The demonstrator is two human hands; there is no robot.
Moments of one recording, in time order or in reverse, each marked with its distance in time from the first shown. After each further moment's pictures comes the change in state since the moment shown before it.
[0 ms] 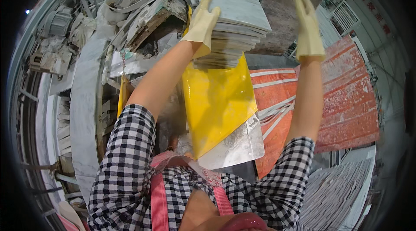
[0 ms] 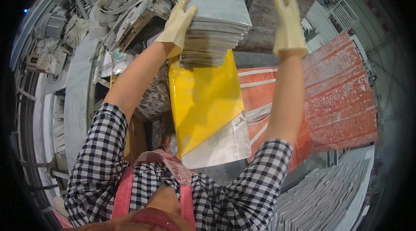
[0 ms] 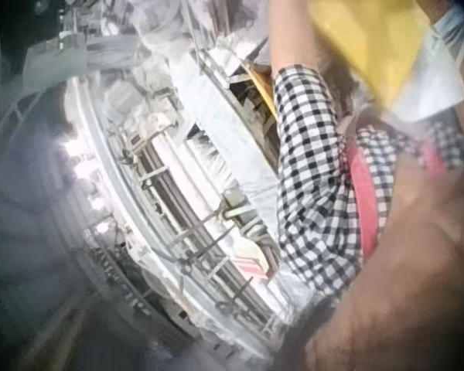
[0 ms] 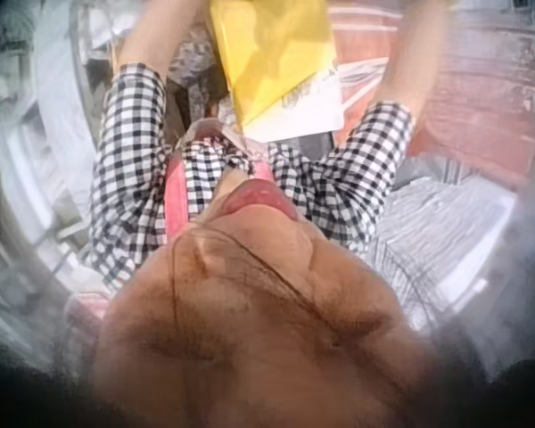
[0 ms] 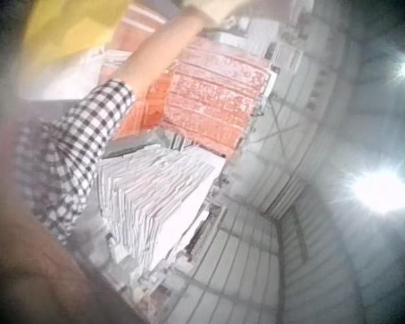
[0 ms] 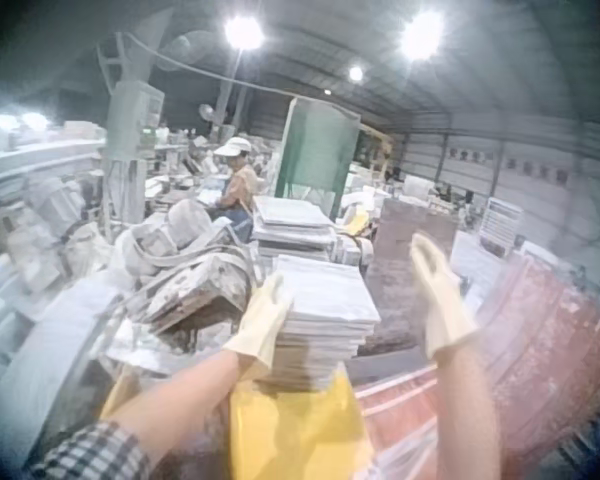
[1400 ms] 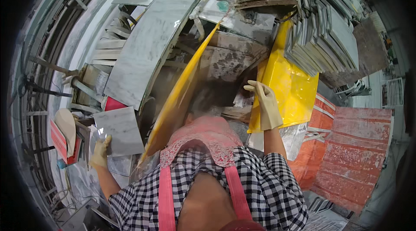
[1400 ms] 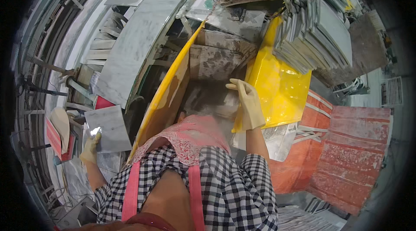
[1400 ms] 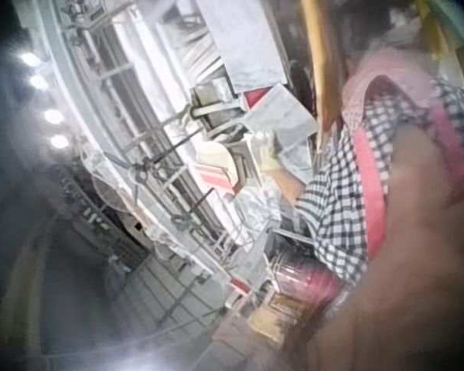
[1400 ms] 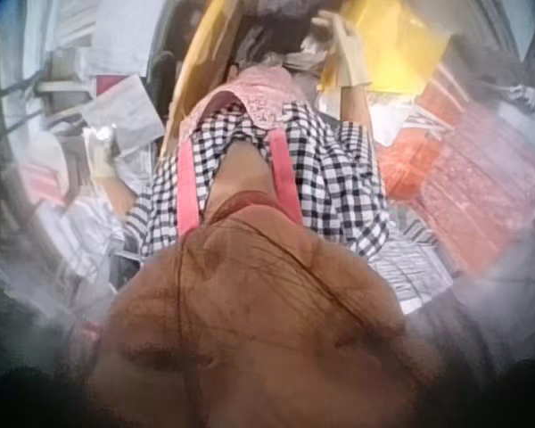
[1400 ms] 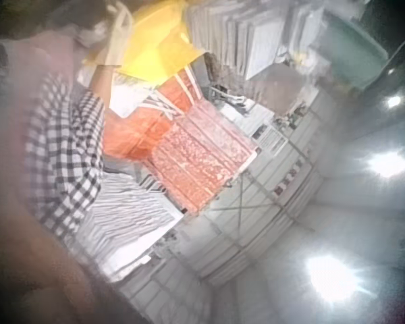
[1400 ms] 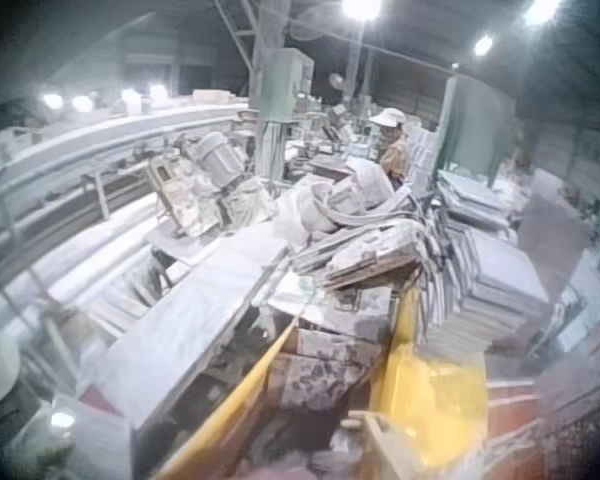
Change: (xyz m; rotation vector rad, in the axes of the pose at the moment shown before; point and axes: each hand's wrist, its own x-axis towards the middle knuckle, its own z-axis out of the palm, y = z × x) left_hand -0.760 -0.098 -0.575 0.410 0.740 -1.173; right_hand -0.400 -0.124 0.209 0.383 -0.890 0.853
